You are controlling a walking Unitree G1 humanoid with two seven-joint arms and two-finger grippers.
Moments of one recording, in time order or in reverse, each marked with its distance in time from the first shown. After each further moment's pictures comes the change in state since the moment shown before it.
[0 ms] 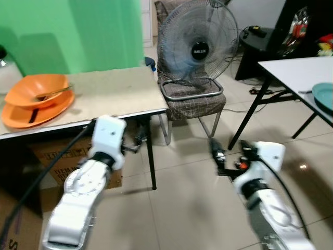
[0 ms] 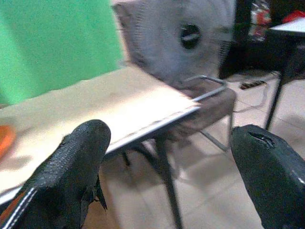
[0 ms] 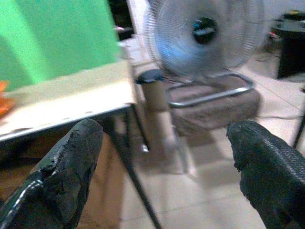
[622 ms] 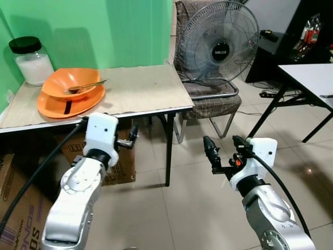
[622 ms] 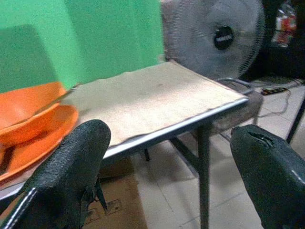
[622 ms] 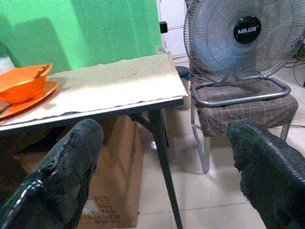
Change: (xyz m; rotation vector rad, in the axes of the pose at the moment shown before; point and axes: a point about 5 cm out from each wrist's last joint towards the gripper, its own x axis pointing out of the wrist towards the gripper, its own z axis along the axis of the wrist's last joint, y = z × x) left arm 0.002 0.003 0.004 -0.010 -0.015 0.028; right arm 0.003 0.001 0.003 -0.048 0.005 0.046
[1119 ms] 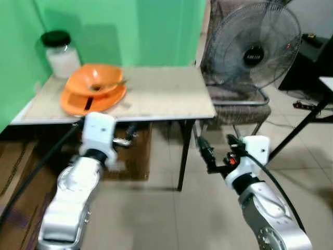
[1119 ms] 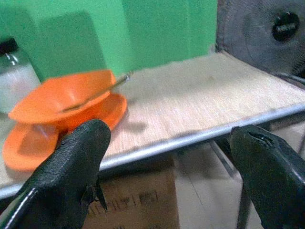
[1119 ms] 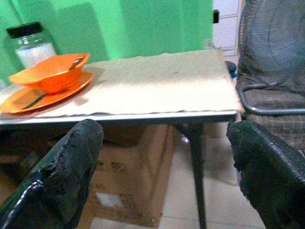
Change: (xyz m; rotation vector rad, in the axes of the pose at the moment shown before) left arm 0.000 0.007 -0.001 0.006 0.004 0.030; right arm 0.005 0.005 -0.002 -0.024 0.017 0.044
